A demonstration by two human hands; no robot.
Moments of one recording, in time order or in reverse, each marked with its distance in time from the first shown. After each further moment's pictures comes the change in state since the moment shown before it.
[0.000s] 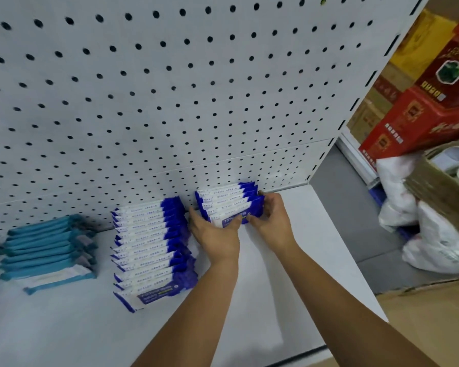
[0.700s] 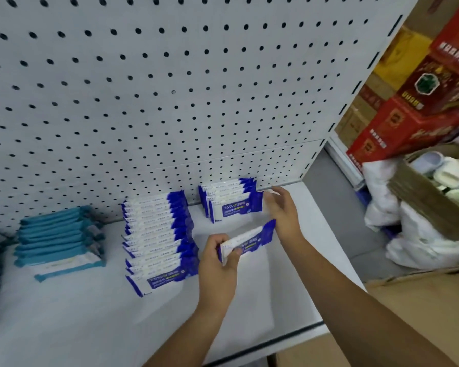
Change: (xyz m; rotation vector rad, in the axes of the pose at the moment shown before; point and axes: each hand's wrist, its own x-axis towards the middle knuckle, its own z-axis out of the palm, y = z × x) left_hand -0.078 0.014 -0.094 -0.055 -0.380 0.089; right_hand -0.019 -0.021 -0.016 0.140 0.134 0.123
